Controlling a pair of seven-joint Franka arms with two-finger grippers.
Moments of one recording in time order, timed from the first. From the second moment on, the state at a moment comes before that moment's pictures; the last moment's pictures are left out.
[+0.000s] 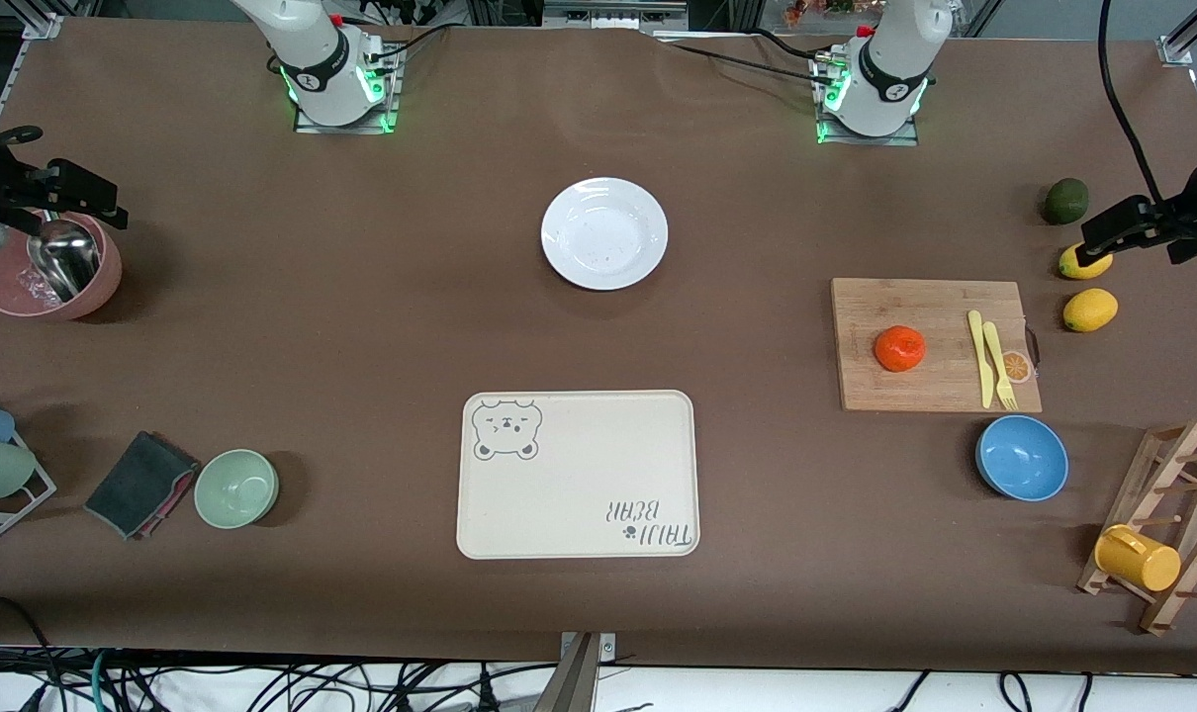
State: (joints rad) left arm -0.06 0.11 0.10 -1.44 0.01 1.47 -0.01; right arm -0.03 0.01 -0.02 -1.60 0.01 1.51 -0.13
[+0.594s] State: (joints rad) left arm 0.04 0.14 0.01 -1.69 0.00 1.74 -0.01; right arm -0.03 0.01 -0.02 -1.60 0.01 1.51 -0.13
